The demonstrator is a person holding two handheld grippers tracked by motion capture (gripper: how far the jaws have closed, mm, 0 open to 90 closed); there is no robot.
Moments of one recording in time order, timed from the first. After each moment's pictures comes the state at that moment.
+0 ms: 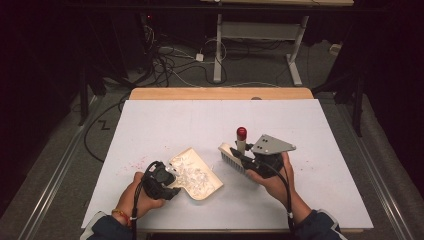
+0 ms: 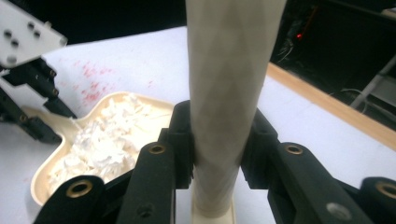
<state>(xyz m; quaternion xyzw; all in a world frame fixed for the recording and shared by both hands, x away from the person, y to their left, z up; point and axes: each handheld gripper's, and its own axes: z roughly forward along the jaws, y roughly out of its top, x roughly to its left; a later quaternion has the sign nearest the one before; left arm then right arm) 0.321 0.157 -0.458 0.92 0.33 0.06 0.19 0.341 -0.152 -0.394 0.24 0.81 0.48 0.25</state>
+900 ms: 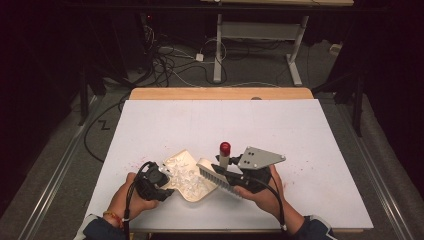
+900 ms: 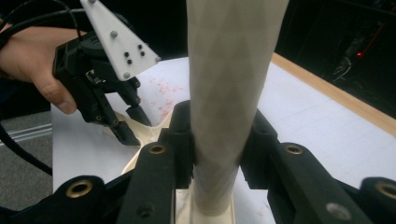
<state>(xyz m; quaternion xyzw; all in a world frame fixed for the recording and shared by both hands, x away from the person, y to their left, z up) 0.315 0.172 -0.452 0.92 0.33 0.06 0.18 0.306 -0.123 -0.384 0.17 0.81 0.52 0.18</state>
